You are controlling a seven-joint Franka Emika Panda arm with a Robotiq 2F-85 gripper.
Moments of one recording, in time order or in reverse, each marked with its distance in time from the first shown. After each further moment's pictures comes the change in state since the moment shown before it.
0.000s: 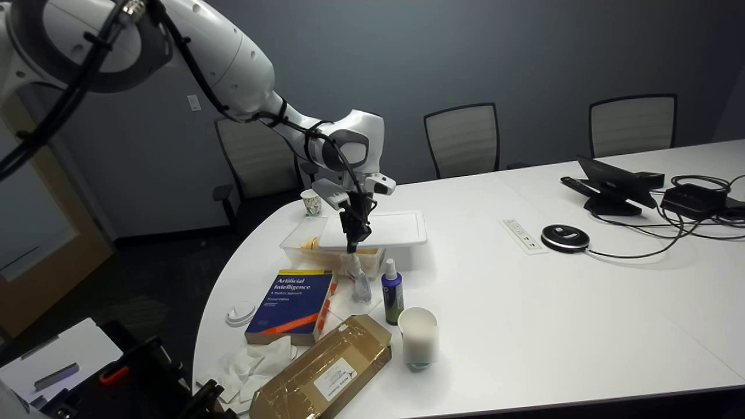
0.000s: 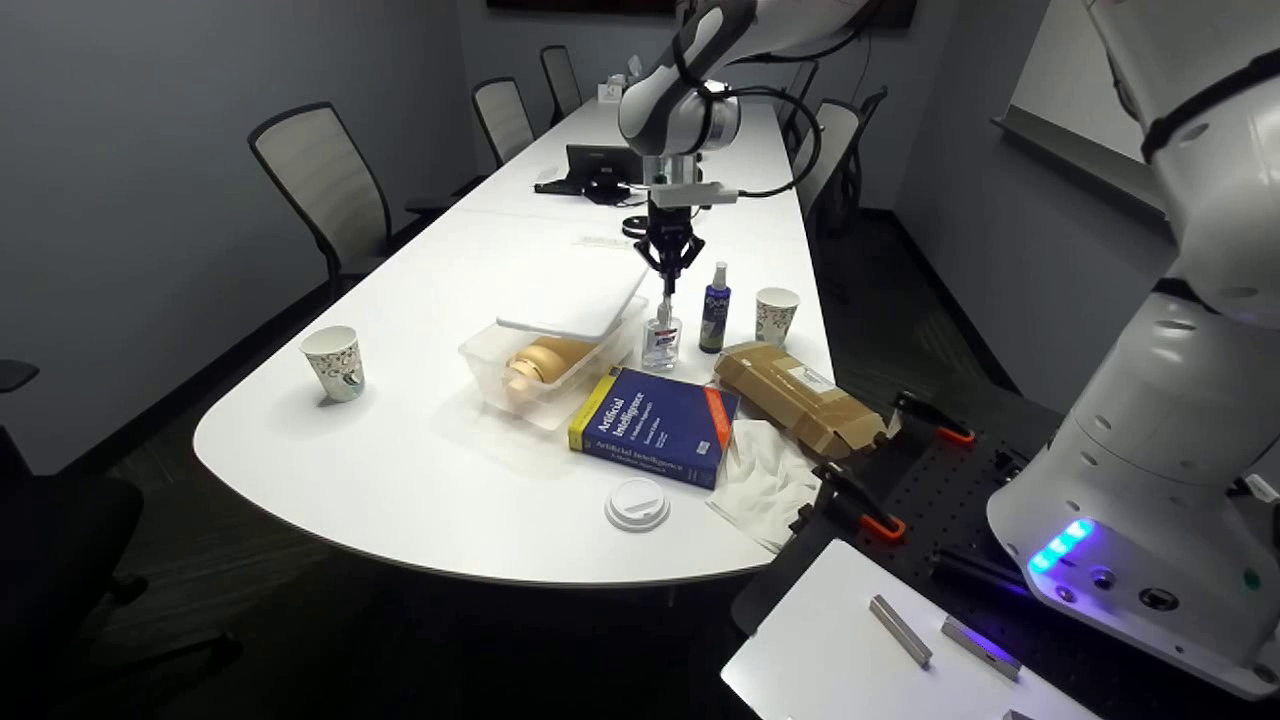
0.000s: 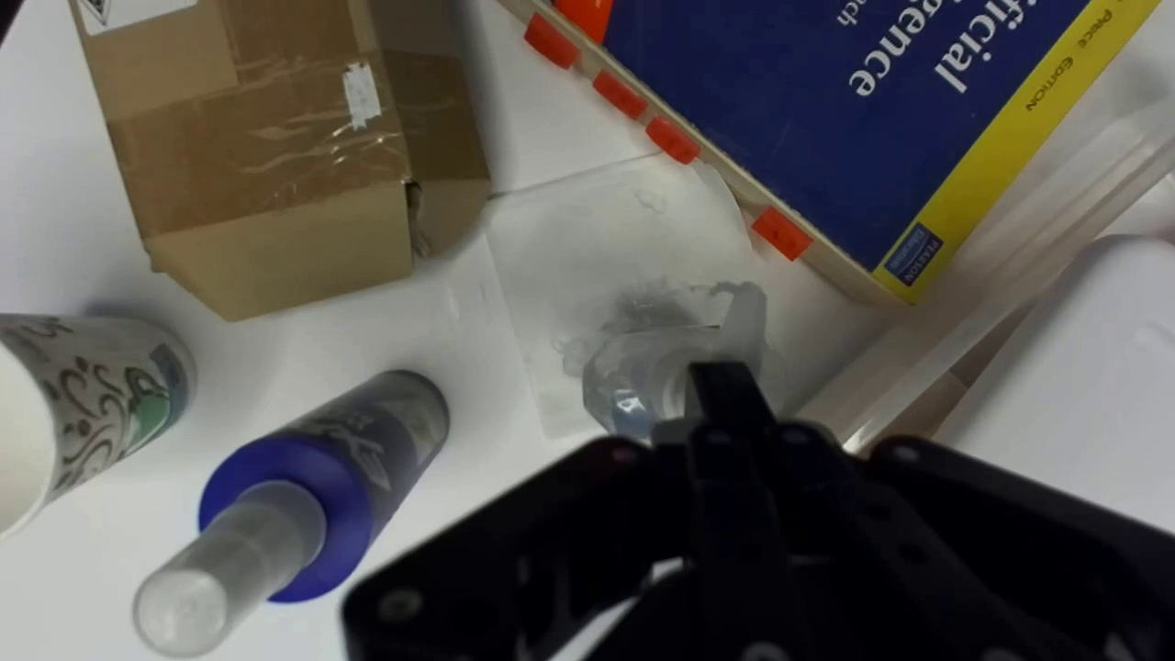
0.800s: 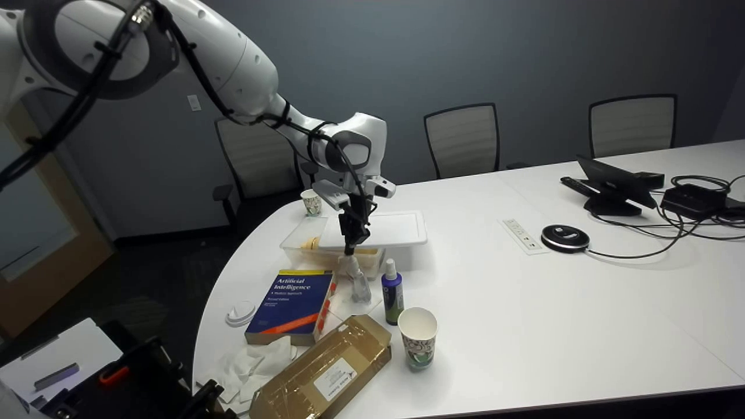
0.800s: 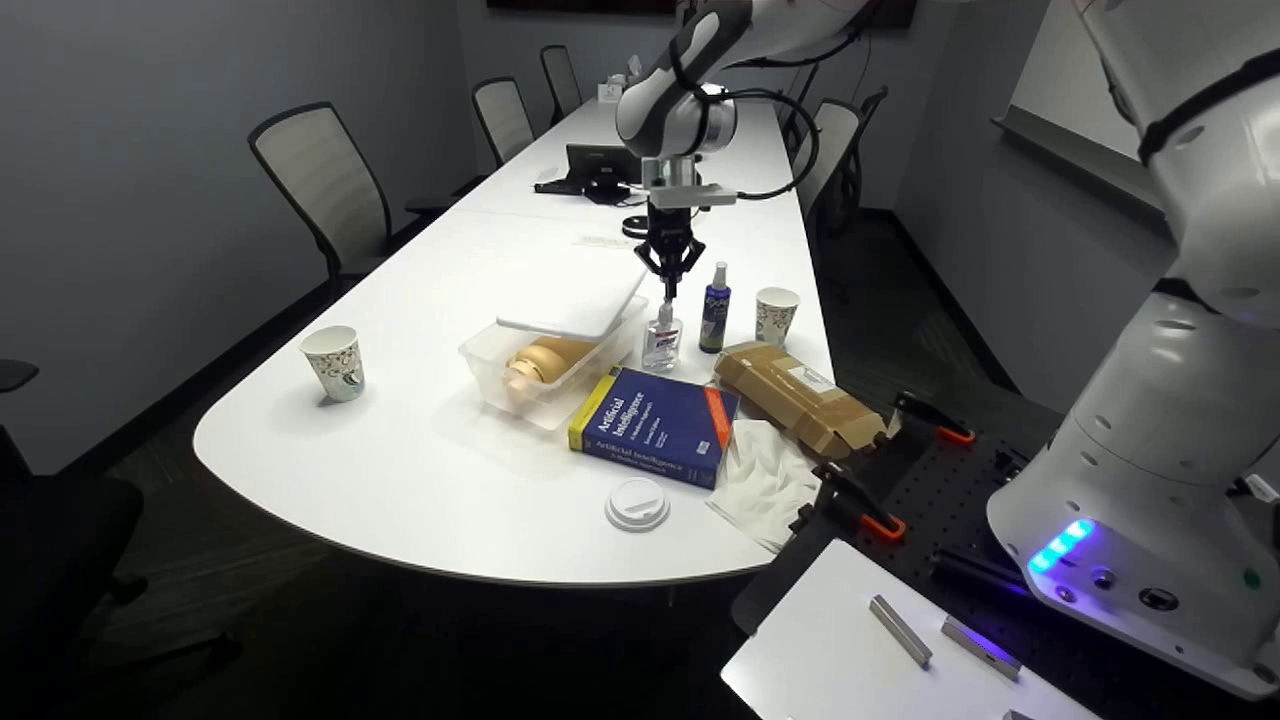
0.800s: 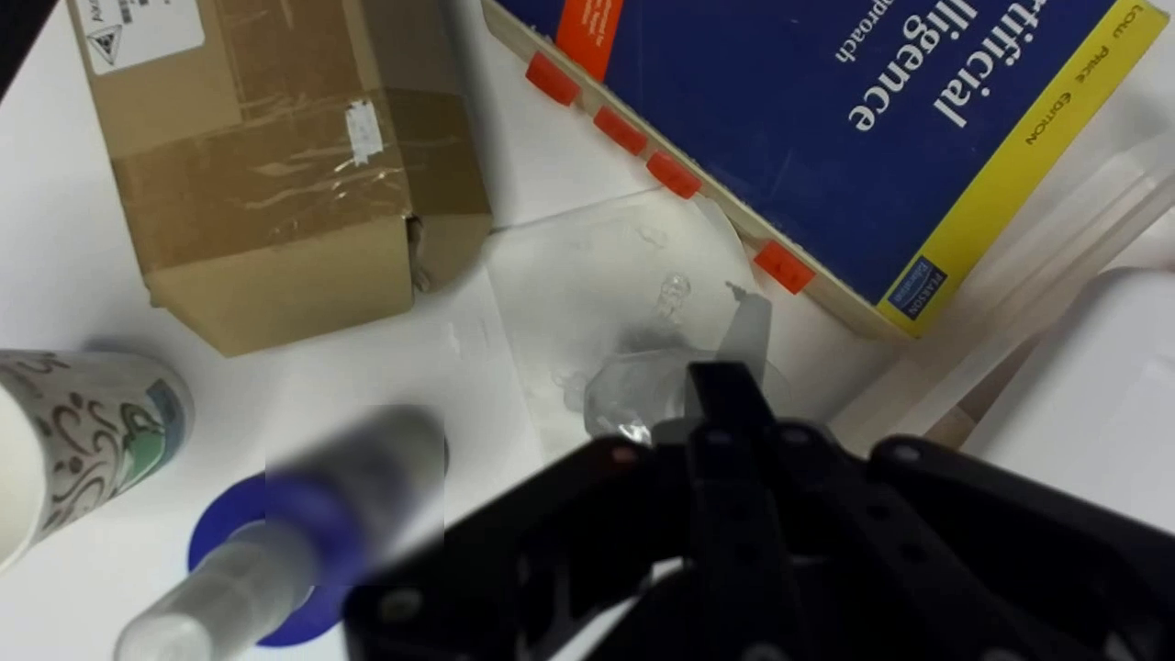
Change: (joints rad) arm -0.001 0.027 0.000 0.039 0.007 -0.061 0.001
